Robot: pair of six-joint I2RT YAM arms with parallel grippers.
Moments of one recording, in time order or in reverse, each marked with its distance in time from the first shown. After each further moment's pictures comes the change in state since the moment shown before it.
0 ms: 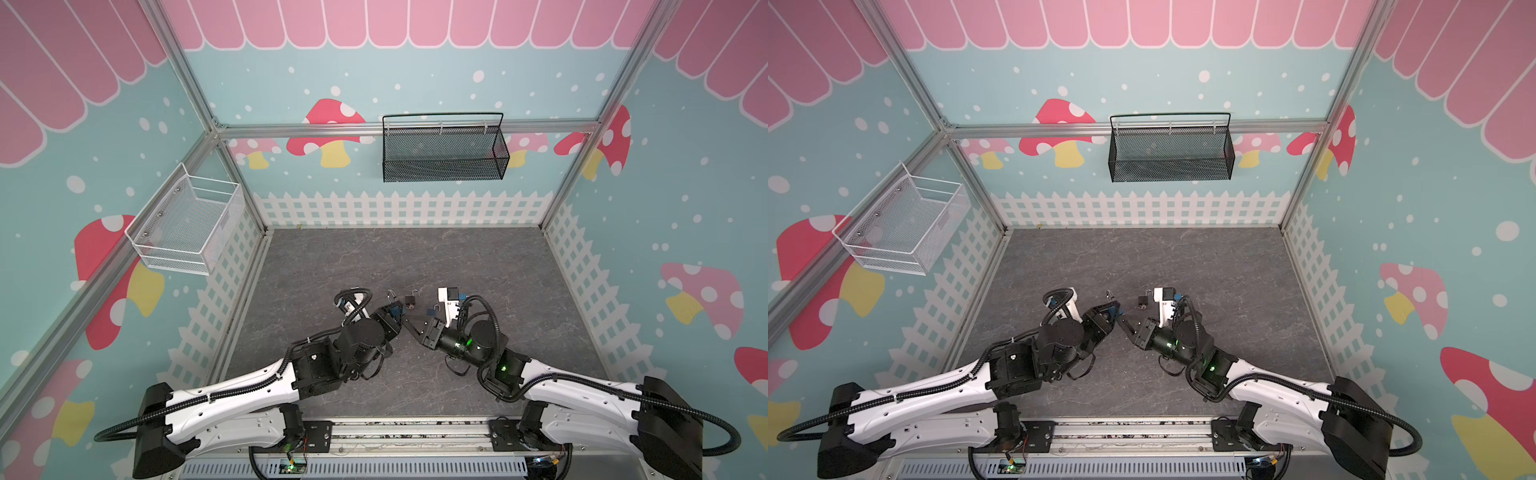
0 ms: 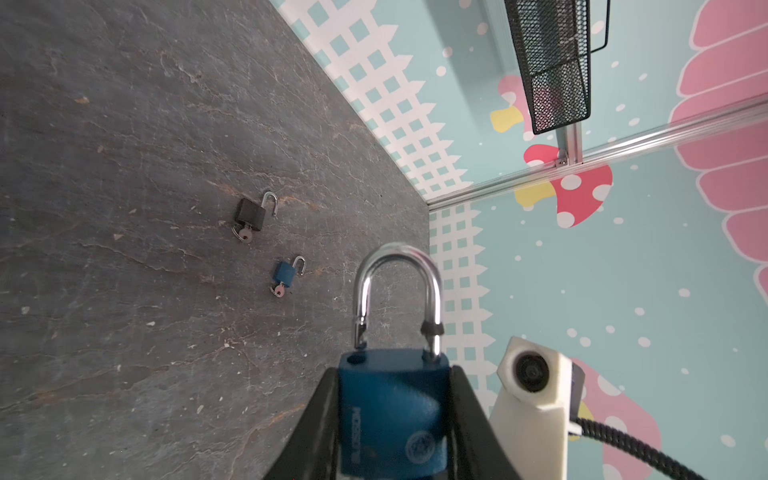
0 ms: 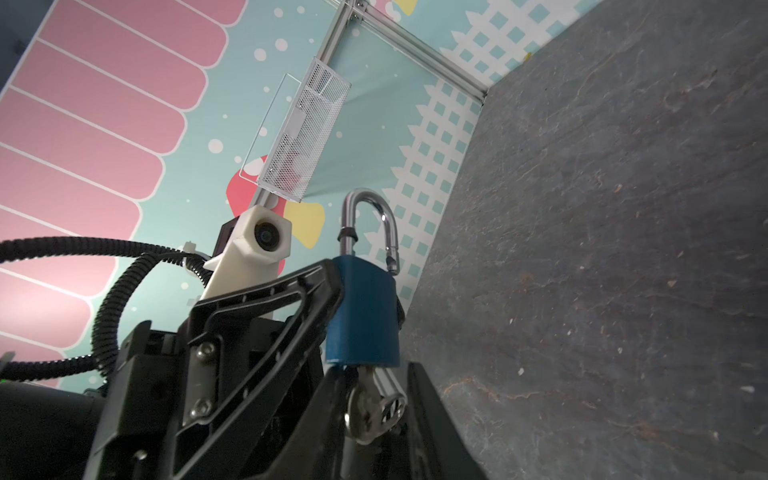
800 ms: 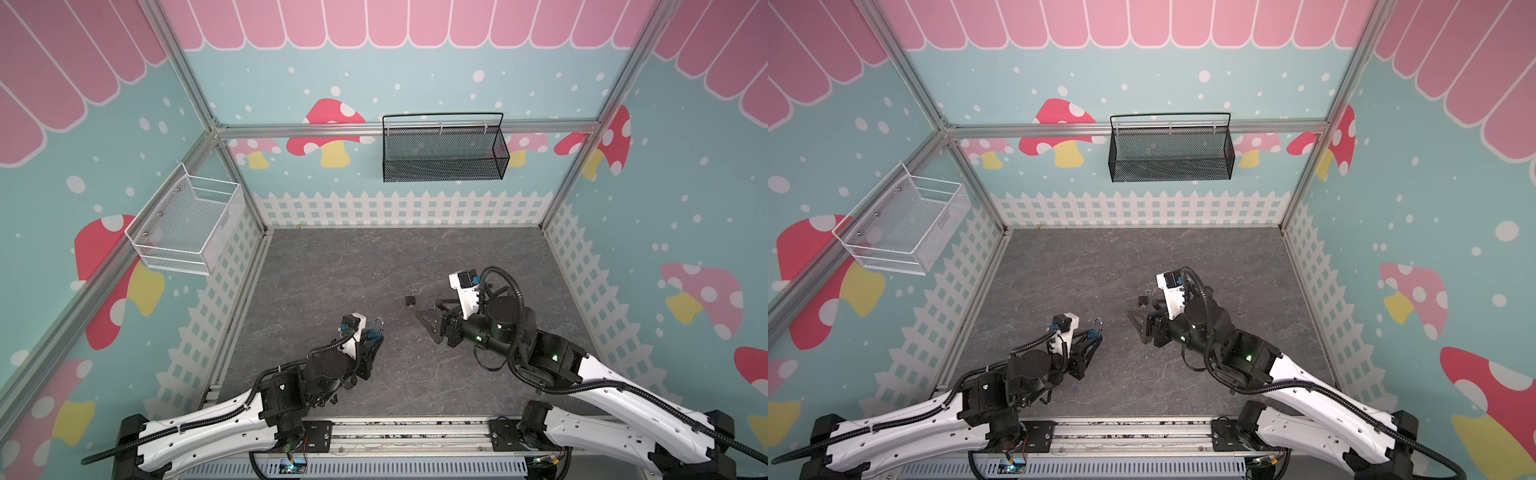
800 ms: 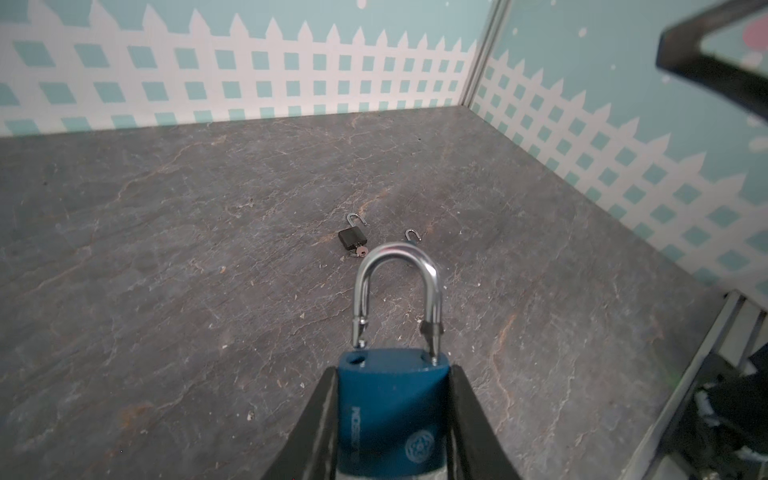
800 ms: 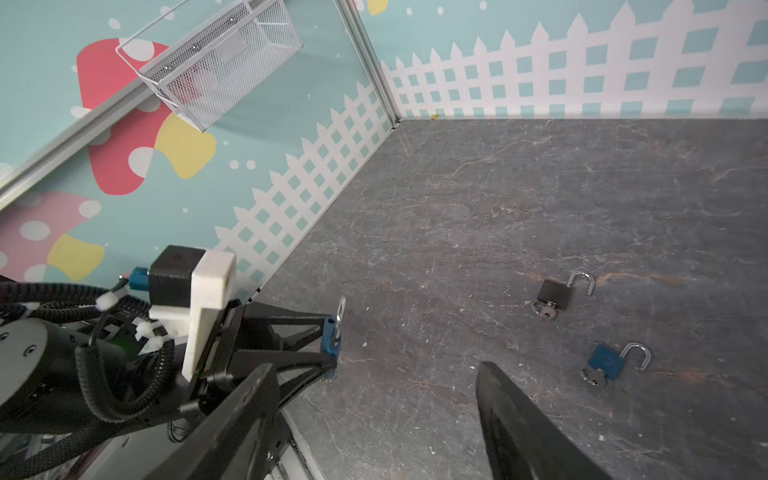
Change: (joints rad) left arm 0.001 -0.349 -0.417 0.116 0.097 1.007; right arm -0.001 -0.145 0.473 -0.937 0.139 -0.591
